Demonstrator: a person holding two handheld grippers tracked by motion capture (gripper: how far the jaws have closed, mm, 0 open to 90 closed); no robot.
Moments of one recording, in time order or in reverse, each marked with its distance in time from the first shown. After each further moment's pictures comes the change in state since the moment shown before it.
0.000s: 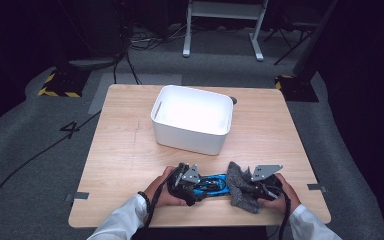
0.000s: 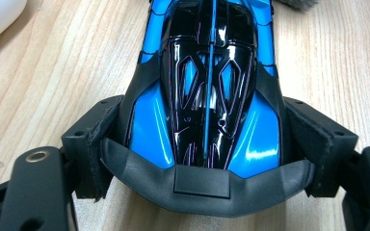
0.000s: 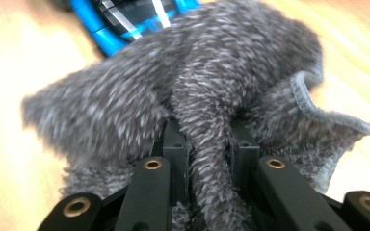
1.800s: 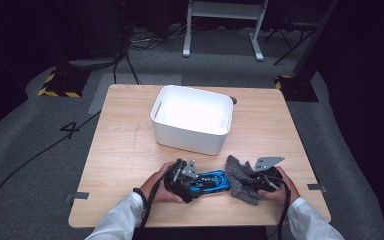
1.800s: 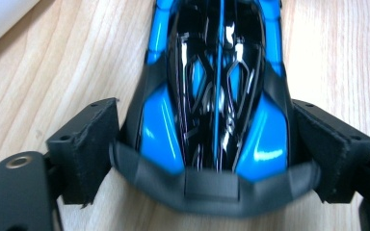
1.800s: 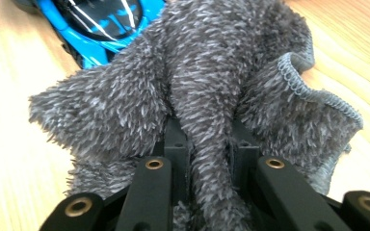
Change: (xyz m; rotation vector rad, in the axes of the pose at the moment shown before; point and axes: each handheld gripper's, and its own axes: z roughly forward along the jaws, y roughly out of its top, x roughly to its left) left arm 0.011 0.009 -0.006 0.074 0.021 -0.025; right arm -0.025 0.000 0.005 -0.036 0.024 0.041
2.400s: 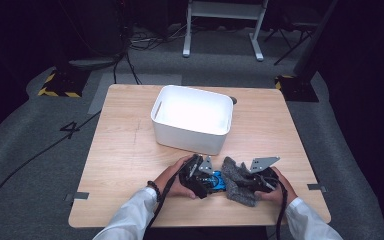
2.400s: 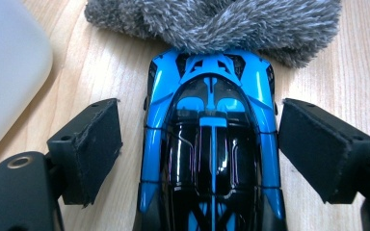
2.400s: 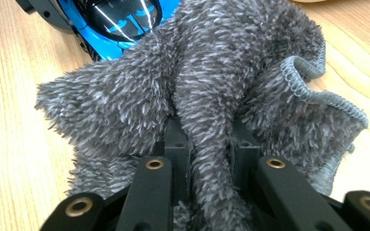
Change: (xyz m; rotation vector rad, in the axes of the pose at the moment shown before) left arm -0.001 0.042 0.016 -0.002 -0.013 0.061; right arm 0.006 0.006 0.006 0.003 0.043 -0.028
